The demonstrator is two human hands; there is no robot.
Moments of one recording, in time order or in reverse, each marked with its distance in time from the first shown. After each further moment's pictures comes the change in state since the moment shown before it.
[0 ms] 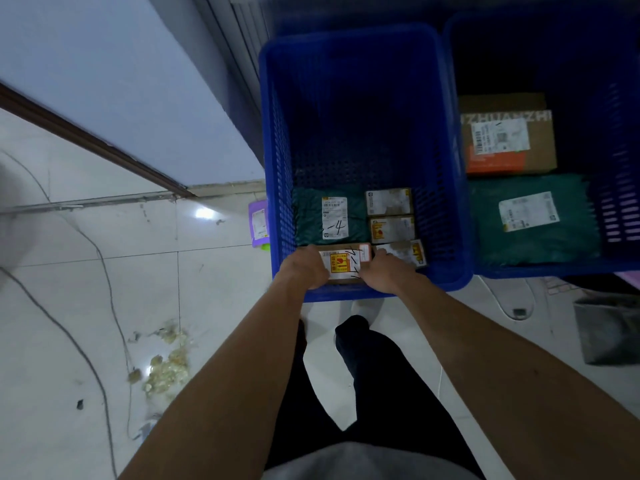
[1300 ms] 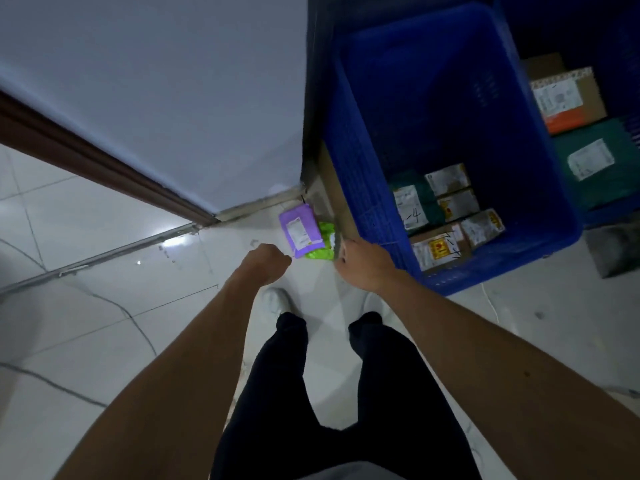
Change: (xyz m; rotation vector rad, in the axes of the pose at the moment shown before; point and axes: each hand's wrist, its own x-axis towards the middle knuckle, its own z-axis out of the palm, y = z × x) left_hand 0.067 -0.322 -0.189 -0.158 -0.087 0.066; right_hand -0.011 -0.330 0.112 -0.039 0.284 -0.125
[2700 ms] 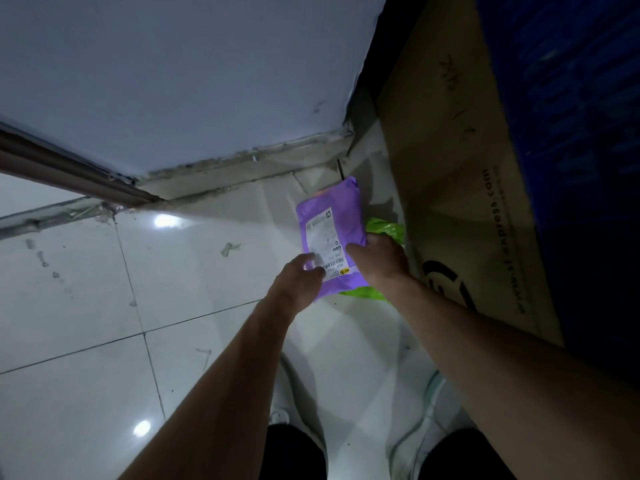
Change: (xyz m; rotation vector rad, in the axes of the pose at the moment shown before) left_hand 0.481 -0.125 0.215 -0.344 0.000 -0.034; right_hand 0.443 0.104 0.339 0.432 0.058 0.335
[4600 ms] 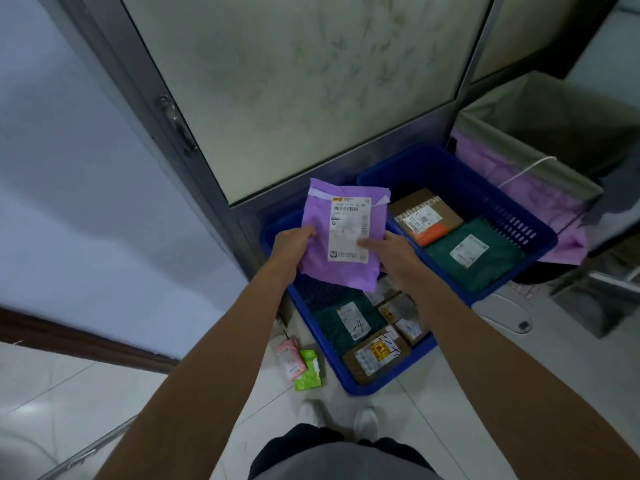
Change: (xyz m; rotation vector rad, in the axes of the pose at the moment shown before) left_hand -0.674 0.518 -0.079 -0.372 0.099 0.491; right_hand -0.540 -0.048 -0.660 1.084 0.122 -0.293
